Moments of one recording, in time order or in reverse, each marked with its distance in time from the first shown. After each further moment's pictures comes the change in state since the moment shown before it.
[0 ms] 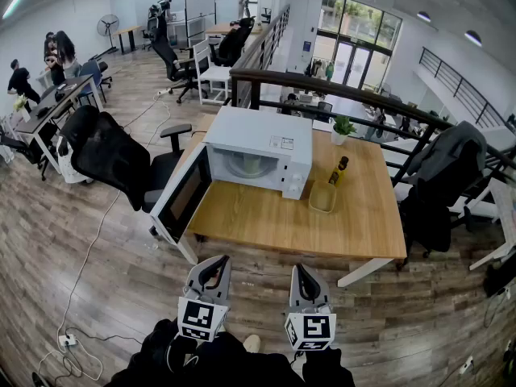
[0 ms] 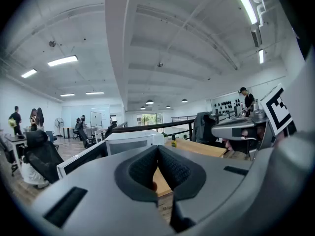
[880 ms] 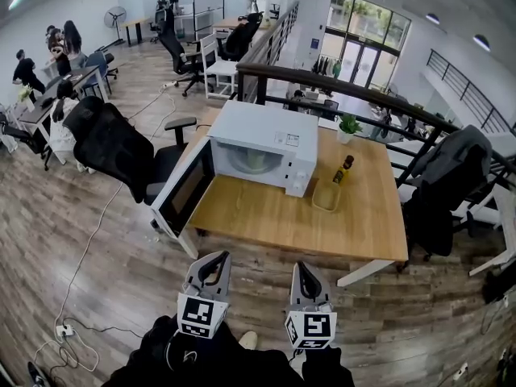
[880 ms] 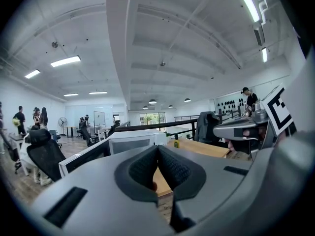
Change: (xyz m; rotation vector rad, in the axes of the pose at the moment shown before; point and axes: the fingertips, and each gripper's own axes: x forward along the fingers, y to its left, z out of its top) left arm 0.006 0.005 -0.003 -0.008 0.002 0.035; right arm 0.008 -0.005 -0.004 -0.004 0.007 0.015
